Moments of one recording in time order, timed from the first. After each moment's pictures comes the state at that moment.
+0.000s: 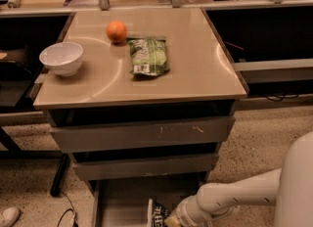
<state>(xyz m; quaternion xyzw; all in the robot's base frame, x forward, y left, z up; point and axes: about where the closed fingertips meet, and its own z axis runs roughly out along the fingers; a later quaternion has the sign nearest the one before) 0.370 -0.054 0.344 -0.38 0.88 0.25 0.12</state>
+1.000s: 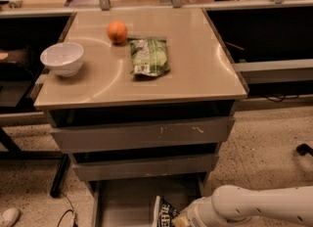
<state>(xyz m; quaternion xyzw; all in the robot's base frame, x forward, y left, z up) 0.357 -0.075 0.398 -0.34 0.89 0.26 0.14</state>
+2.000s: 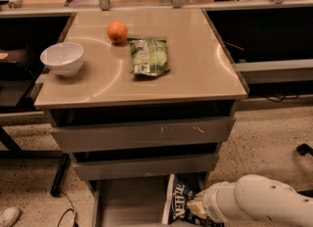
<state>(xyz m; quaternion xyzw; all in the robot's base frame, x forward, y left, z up) 0.362 -0.119 0.546 -0.33 0.91 0.17 0.20</state>
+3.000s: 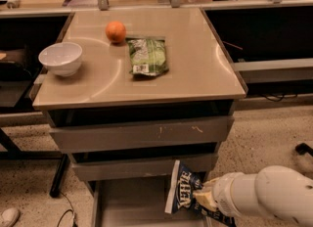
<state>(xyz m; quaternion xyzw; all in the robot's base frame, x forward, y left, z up) 0.365 -0.128 0.618 -0.32 0.90 0.16 0.24</state>
